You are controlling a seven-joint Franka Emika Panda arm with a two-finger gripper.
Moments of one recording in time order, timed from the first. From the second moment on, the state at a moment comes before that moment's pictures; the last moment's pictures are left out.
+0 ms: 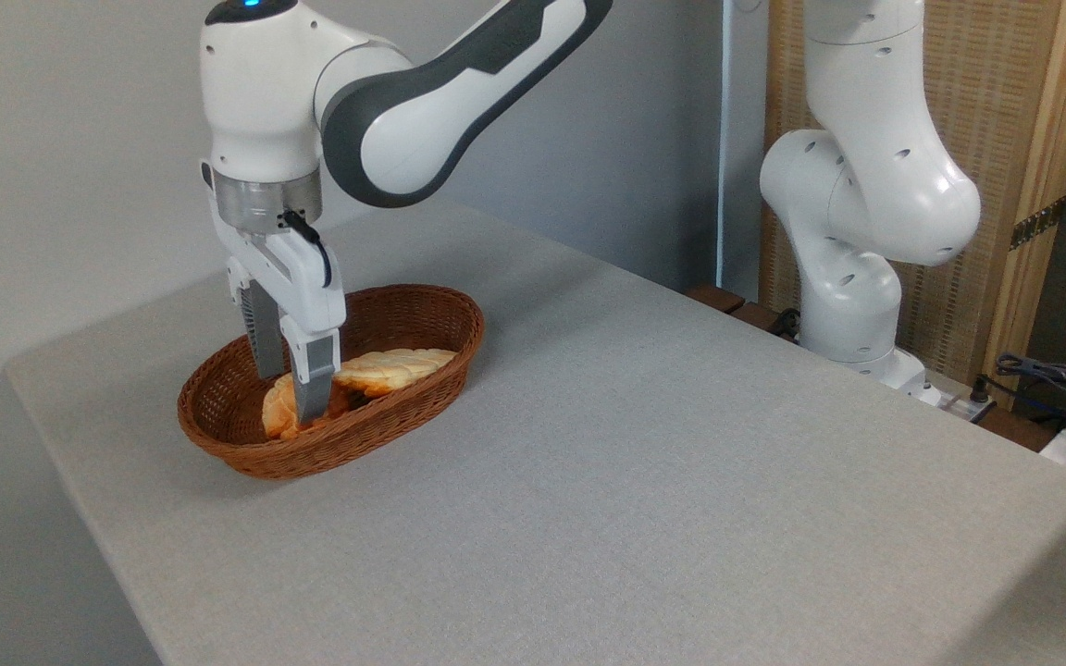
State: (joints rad) arm -0.09 0.16 -0.29 -1.85 -0.06 2.20 0.46
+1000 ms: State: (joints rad) arm -0.10 0.16 -0.27 -1.81 -0.06 2.18 0.46
